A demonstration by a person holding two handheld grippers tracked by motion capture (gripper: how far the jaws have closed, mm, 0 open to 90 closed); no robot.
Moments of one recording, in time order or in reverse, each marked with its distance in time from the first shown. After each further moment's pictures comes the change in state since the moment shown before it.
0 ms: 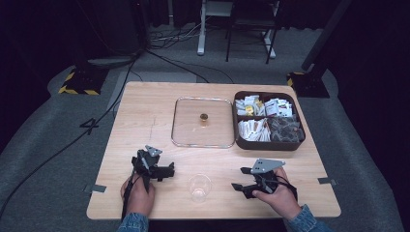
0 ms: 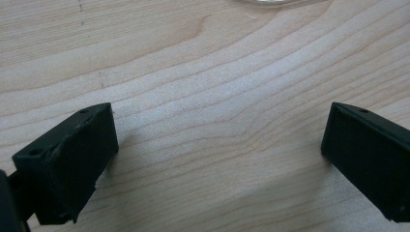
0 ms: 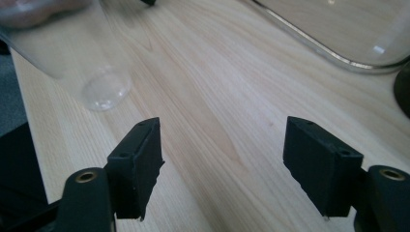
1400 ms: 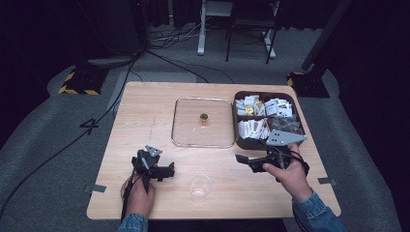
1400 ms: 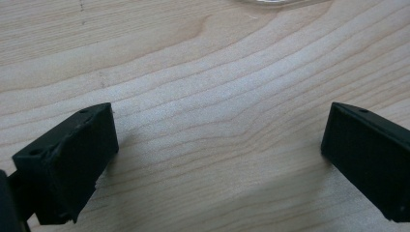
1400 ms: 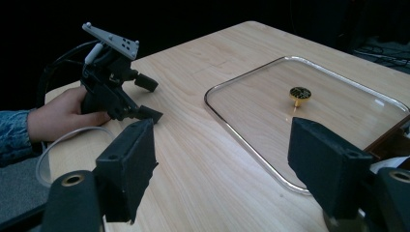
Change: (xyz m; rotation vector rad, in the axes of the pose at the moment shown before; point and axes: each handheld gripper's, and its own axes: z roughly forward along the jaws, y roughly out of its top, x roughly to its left) left arm 0.000 0.000 0.000 0.000 0.003 -0.004; right arm -0.027 0.071 -0.046 -0.259 0.020 -0.002
